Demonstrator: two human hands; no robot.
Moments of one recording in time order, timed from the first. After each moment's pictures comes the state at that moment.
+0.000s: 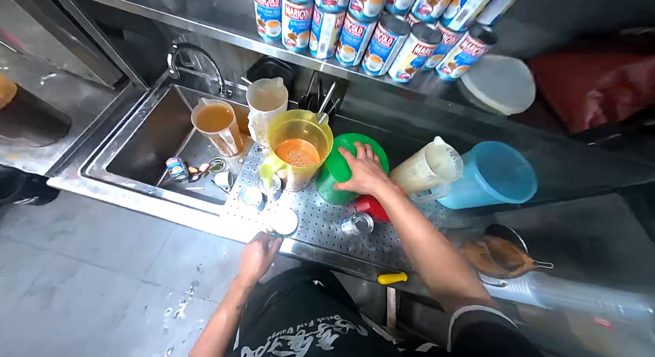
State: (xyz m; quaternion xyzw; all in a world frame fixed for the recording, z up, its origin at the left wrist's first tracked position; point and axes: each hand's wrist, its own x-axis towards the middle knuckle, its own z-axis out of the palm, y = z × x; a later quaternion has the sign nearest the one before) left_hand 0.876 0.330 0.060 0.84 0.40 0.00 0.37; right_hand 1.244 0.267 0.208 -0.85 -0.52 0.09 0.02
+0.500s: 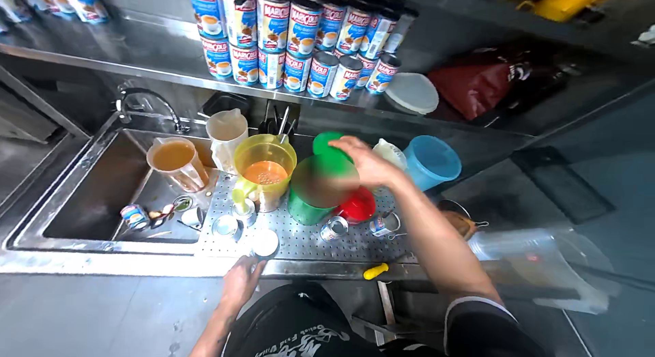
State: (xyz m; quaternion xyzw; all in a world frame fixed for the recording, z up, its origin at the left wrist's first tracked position) left_hand 0.874 0.346 0.055 0.88 0.31 -0.01 0.35; right_hand 1.254 0.212 0.326 -0.83 -0.53 0.12 0.14
